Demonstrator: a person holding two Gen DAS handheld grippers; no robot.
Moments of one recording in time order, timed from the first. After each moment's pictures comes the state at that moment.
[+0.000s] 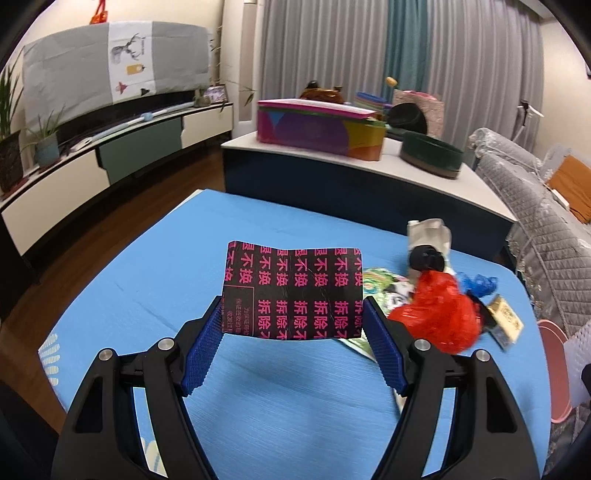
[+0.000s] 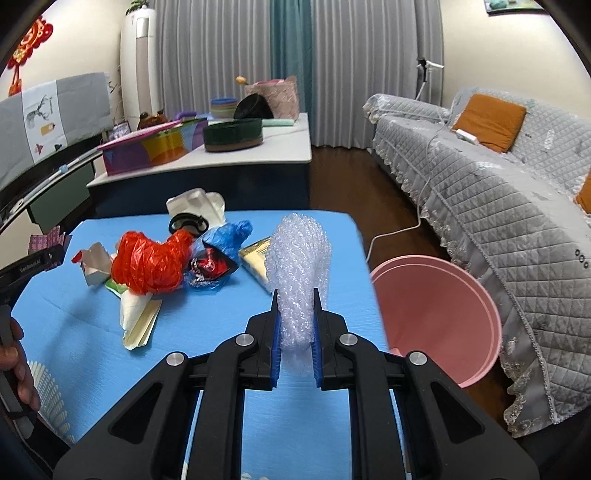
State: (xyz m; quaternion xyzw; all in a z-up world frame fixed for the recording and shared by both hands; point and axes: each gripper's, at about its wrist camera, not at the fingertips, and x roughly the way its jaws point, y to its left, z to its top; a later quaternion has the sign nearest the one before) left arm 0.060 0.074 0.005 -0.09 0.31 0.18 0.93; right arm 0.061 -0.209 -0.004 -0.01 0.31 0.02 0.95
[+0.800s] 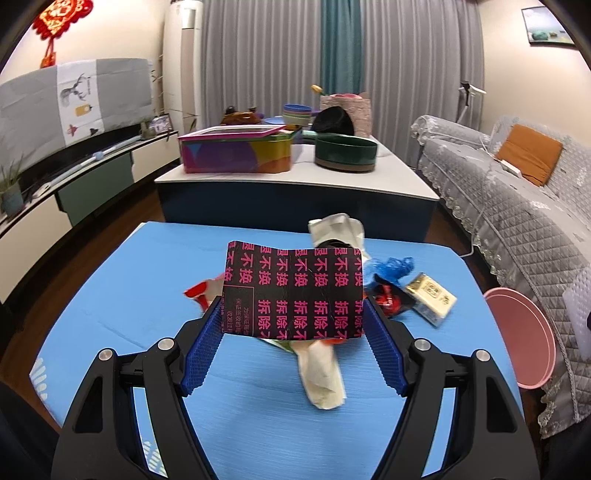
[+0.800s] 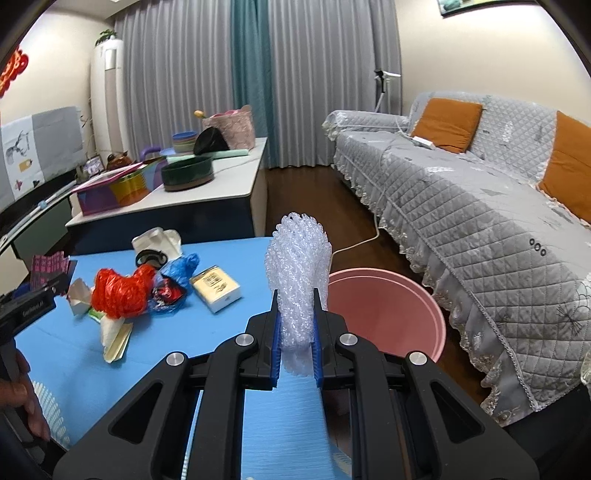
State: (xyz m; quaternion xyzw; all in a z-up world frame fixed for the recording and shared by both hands) left arm 0.050 -0.012 0.028 -0.03 0.29 0.09 0.95; right arm 0.027 -0.277 0.030 0.03 0.28 -0.04 0.96
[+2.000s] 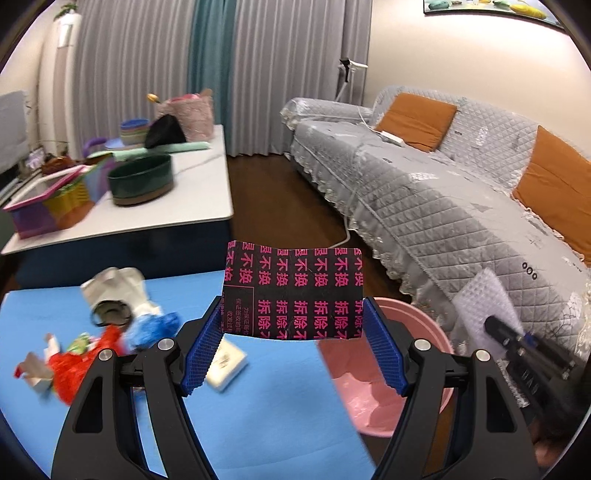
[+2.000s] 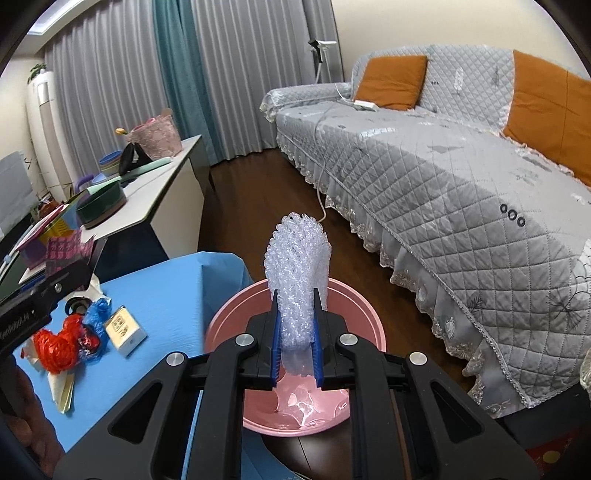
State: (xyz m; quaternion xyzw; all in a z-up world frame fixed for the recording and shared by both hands) left arm 0.142 -0.213 0.049 0.00 0.31 -0.14 0.94; right arm 0.092 -0.408 0.014 0.11 0.32 -0.11 0.94
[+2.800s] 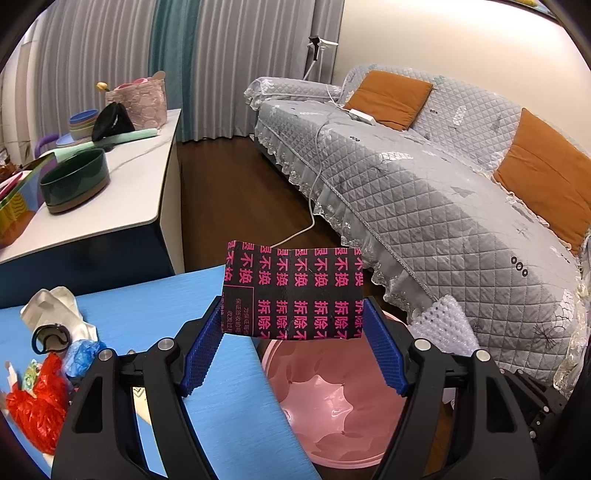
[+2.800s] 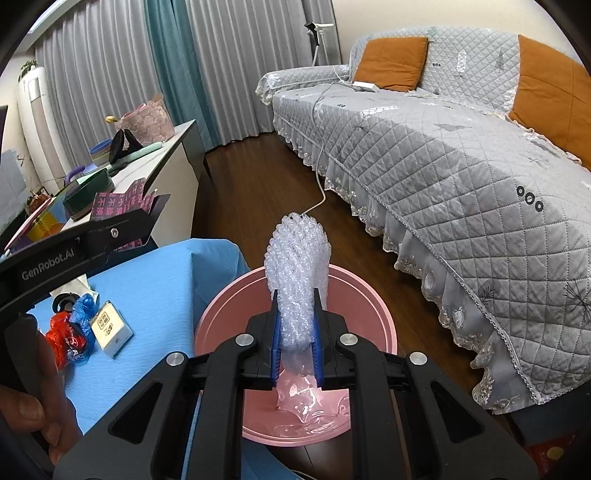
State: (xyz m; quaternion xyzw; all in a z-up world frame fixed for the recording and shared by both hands) left arm 0.193 -0.268 0.031 0.01 0.34 -0.20 0.92; right arm 0.117 -0.412 -0.008 0.12 0.34 -0.11 0.93
